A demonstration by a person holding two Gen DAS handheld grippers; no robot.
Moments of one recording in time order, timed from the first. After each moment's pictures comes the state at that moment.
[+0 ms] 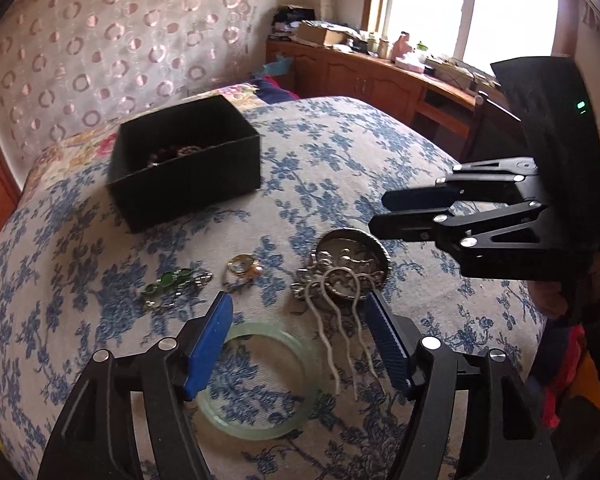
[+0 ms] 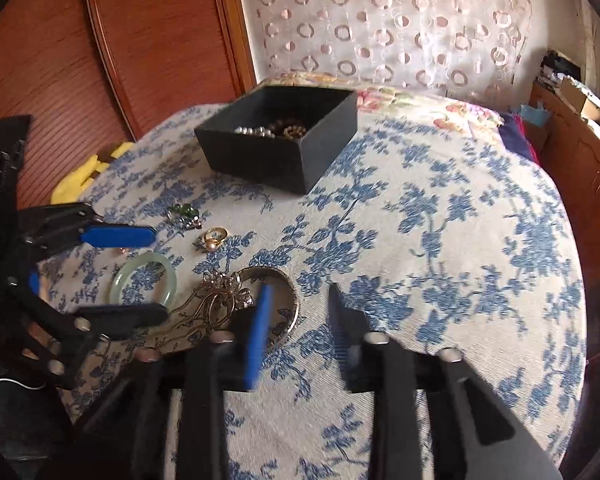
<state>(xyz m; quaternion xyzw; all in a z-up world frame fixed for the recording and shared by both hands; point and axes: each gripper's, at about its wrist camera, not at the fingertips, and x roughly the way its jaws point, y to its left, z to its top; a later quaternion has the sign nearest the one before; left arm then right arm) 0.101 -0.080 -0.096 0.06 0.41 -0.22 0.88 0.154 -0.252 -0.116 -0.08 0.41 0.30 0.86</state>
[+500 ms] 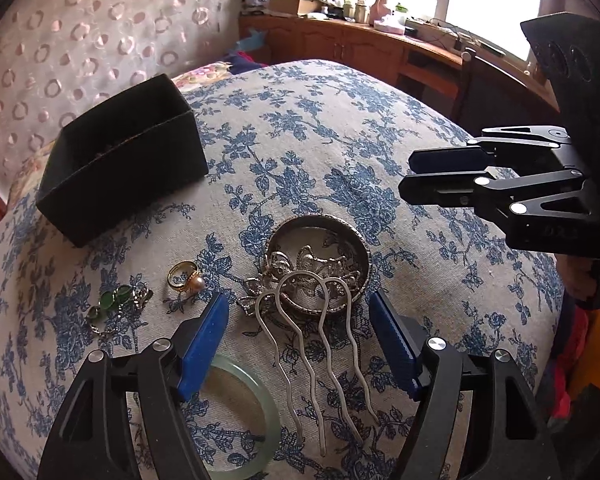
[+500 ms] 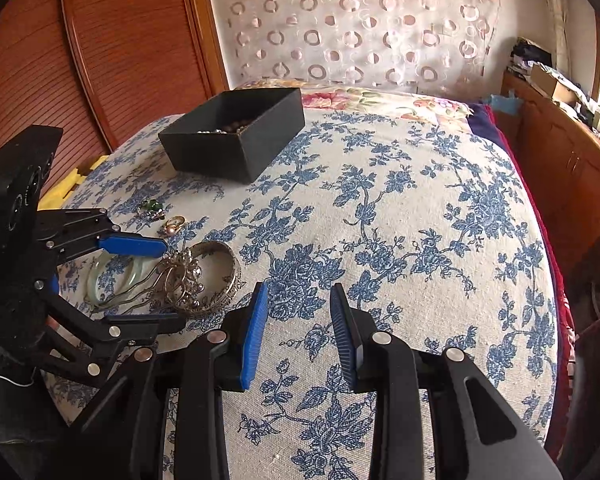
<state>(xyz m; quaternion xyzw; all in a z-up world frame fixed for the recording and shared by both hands) 0.118 -0.116 -0.118 0.11 0.45 -0.24 0.86 0.147 -0.295 -0.122 -0.06 0.41 0.26 0.87</state>
